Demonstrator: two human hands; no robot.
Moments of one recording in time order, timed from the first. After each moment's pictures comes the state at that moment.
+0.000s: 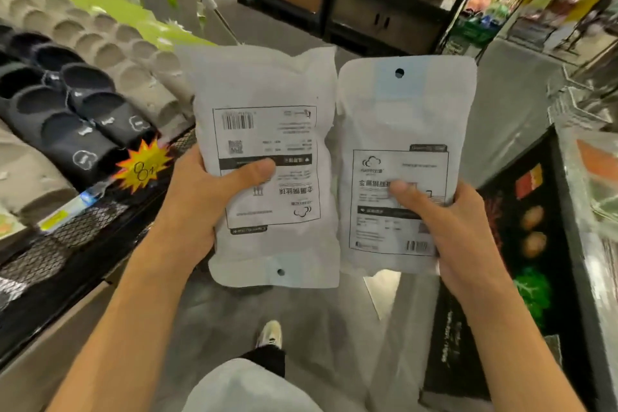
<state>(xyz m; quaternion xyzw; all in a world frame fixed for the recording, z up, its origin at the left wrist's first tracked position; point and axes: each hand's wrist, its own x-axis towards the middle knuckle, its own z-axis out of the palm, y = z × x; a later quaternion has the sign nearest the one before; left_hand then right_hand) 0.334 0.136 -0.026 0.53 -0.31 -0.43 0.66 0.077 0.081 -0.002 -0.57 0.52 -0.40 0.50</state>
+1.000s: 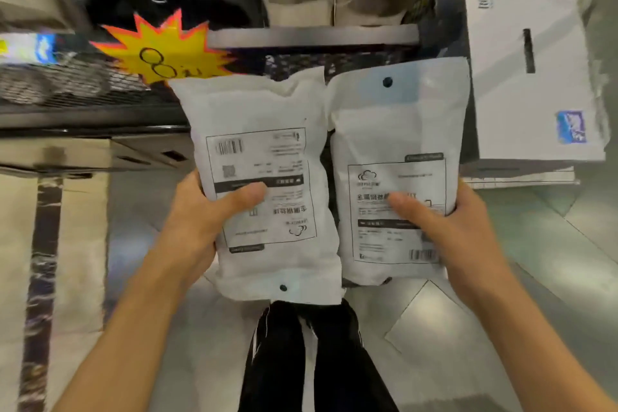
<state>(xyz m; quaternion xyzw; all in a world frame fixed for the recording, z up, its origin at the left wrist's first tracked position) 0.435 -0.093 -0.308 0.64 0.15 -0.26 0.71 0.352 -0.362 -0.284 -0.68 0.34 0.07 0.65</state>
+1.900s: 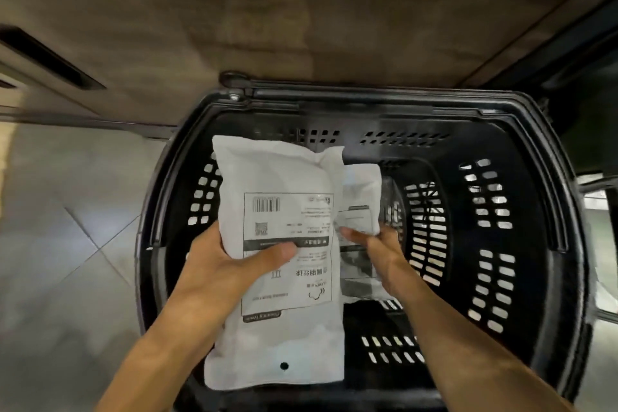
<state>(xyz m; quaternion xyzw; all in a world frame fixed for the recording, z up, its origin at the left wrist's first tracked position) 0.405 -0.061 -0.688 0.65 0.26 -0.32 0.64 0.382 -0.287 -0.833 -0.57 0.47 0.26 0.62</state>
